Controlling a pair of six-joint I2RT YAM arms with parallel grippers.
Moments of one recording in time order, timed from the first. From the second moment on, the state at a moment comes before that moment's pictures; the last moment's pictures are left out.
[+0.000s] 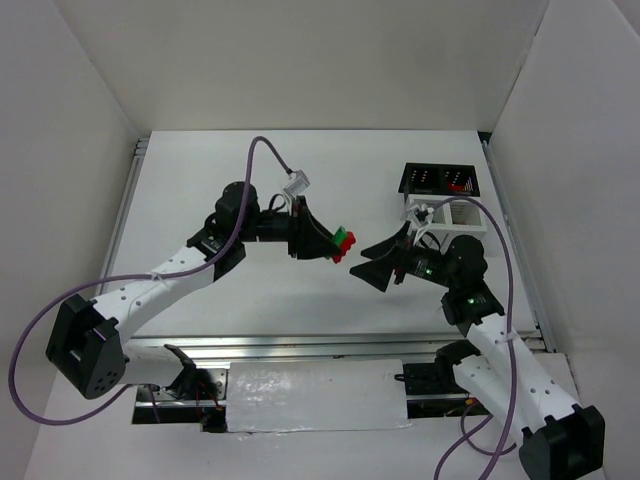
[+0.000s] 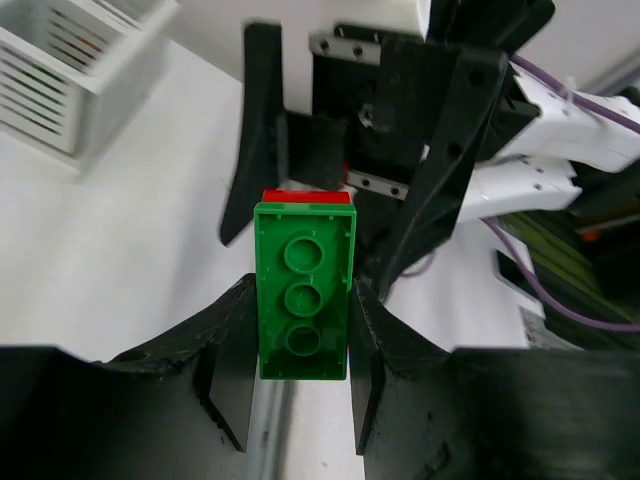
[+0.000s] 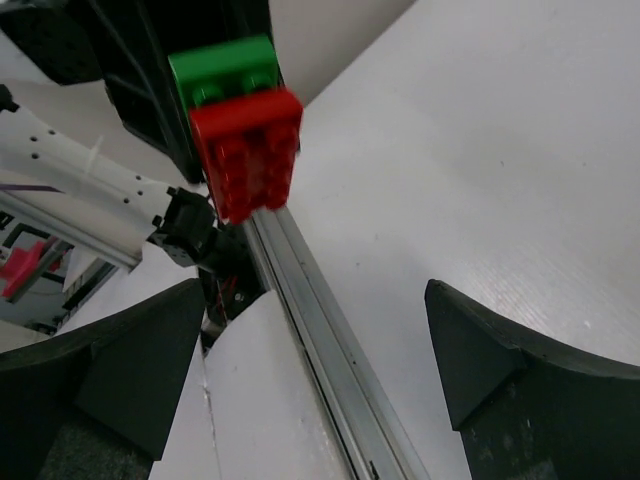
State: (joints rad) left arm -0.60 1.31 0.98 0.25 0.83 -0.51; right arm 0.32 0.71 0.48 0.21 -0.81 0.58
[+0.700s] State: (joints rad) left arm -0.67 1.31 0.93 0.32 0.95 -0.57; right arm 0.37 0.72 0.47 0.50 -0.85 0.75
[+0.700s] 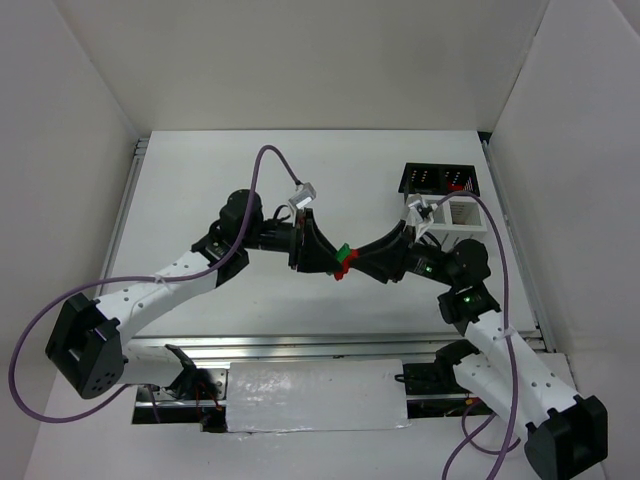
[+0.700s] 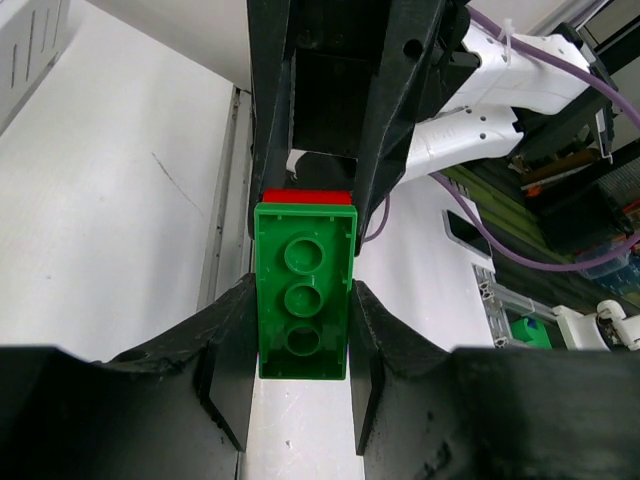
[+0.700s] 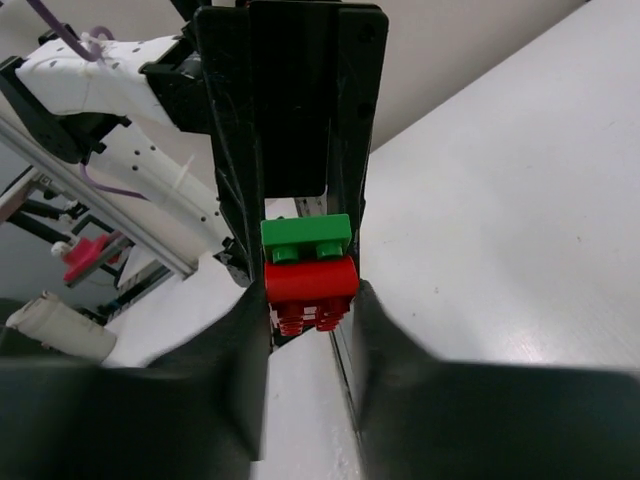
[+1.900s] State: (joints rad) left arm -0.67 0.94 1.13 -0.54 0.07 -0.41; right arm 0.11 1.01 0.97 -0.15 0.20 0.54
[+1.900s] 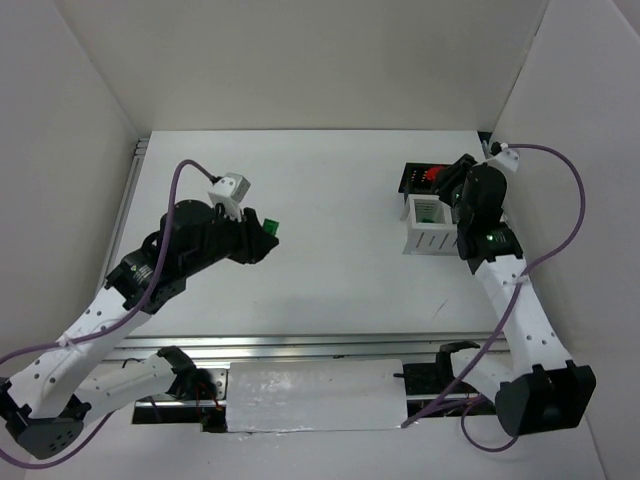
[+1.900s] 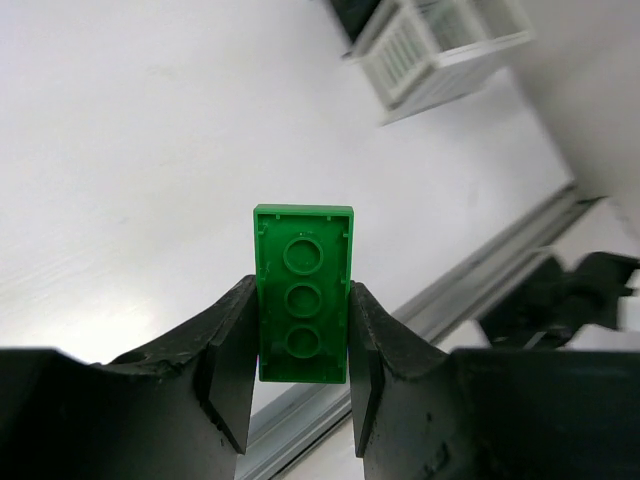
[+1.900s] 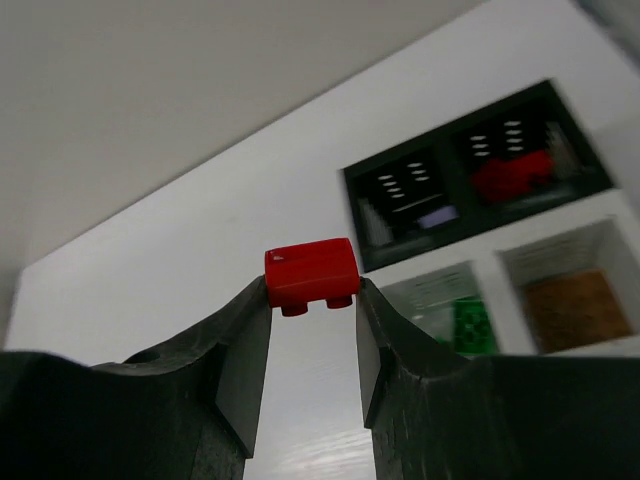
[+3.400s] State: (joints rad) left arm -0.67 0.78 0.91 -0.72 -0.29 -0.37; right arm -0.04 1.45 1.29 -0.31 0.41 0.51
